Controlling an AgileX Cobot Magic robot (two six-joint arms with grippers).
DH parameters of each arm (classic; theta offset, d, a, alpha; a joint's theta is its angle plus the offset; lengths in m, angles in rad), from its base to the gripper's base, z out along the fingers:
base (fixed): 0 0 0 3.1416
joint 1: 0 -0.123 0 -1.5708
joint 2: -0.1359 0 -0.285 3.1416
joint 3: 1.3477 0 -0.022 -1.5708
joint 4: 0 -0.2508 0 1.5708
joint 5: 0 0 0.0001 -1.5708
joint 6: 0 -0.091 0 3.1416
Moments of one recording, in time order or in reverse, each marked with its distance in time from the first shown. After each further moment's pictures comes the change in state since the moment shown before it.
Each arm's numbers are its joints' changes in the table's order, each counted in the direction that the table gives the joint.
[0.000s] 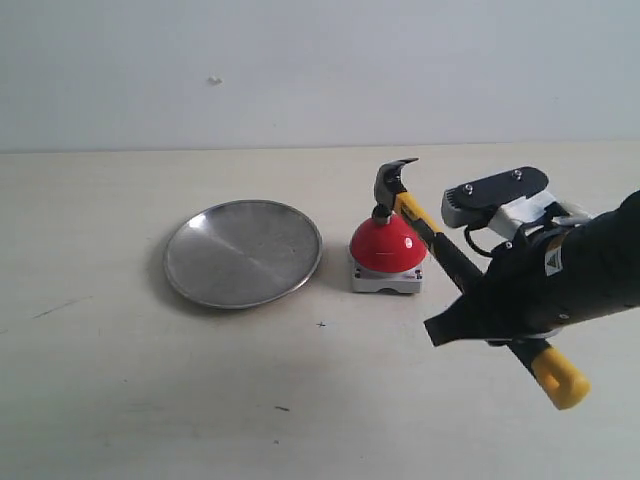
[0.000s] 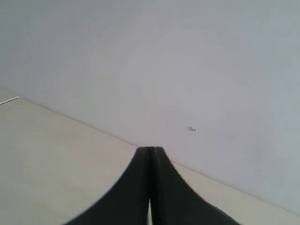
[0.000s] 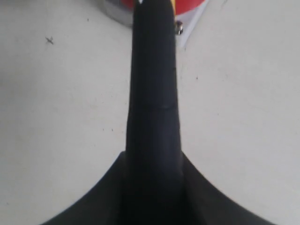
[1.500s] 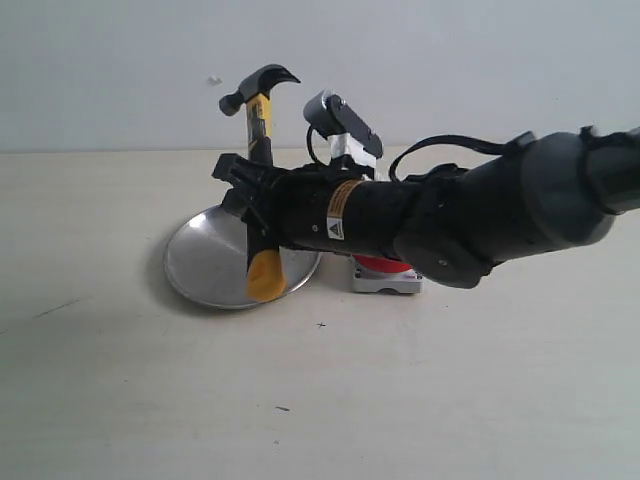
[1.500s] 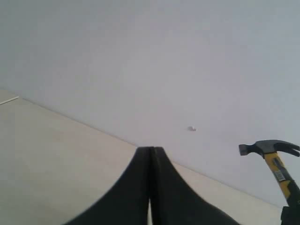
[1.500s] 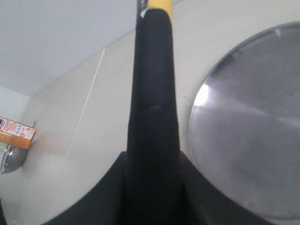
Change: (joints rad) left arm 0.000 0.000 0.000 0.000 0.000 0.000; right arm -0.206 -0.456 -0.358 0.461 -0.779 -1.264
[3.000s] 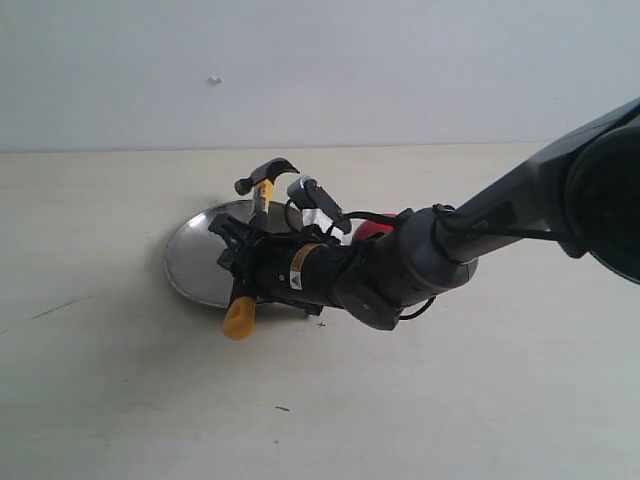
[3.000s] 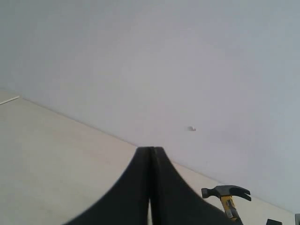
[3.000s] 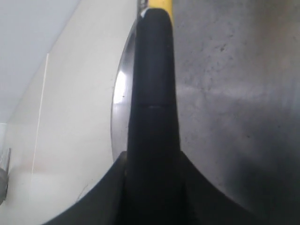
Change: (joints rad) left arm 0.000 0.000 0.000 0.000 0.000 0.000; right arm -0.015 -0.356 -0.199 -0.128 -0.034 -0.077
